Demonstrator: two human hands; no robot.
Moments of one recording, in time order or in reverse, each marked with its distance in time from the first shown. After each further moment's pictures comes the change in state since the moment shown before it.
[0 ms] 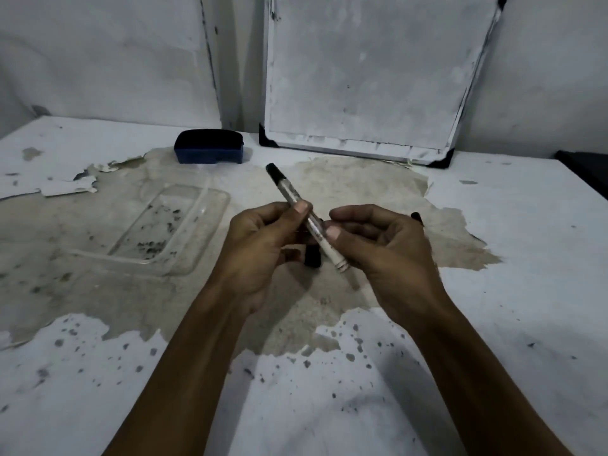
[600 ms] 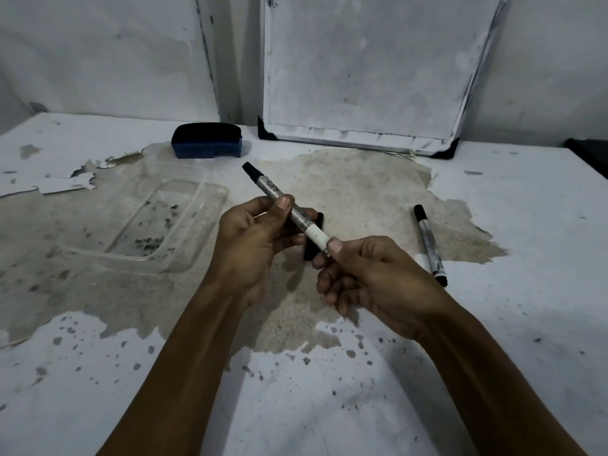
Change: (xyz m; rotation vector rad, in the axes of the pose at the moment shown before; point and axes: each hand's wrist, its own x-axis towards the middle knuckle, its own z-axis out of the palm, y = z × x) left_hand 0.008 -0.012 -0.009 -0.050 0.079 0.058; right_hand -0.007 0.009 -0.007 -0.003 -0.344 0.373
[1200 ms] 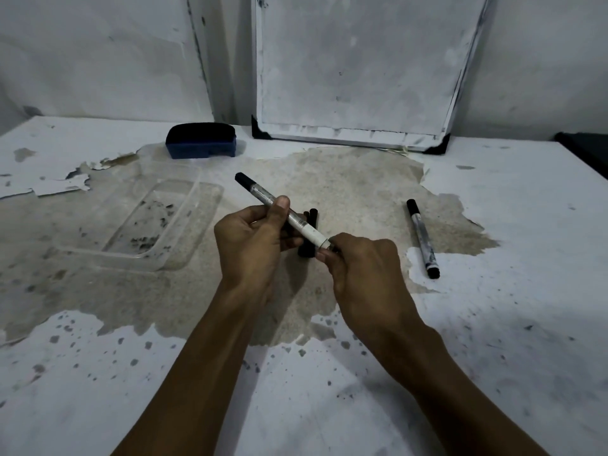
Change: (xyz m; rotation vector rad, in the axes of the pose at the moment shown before) left_hand 0.000 -0.021 0.012 0.092 0.269 0.050; right_hand 0.000 0.017 0.023 -1.081 0.548 -0.362
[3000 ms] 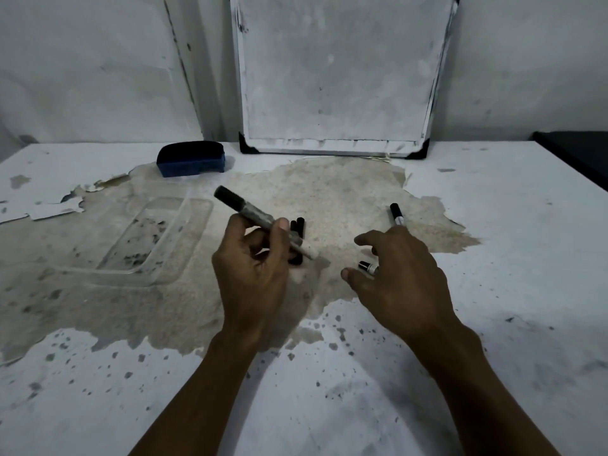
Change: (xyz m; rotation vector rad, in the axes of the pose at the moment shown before) left_hand -0.025 -0.015 0.004 0.230 -0.034 0.472; right_hand -0.015 0.029 -0.035 -0.133 0.025 0.210
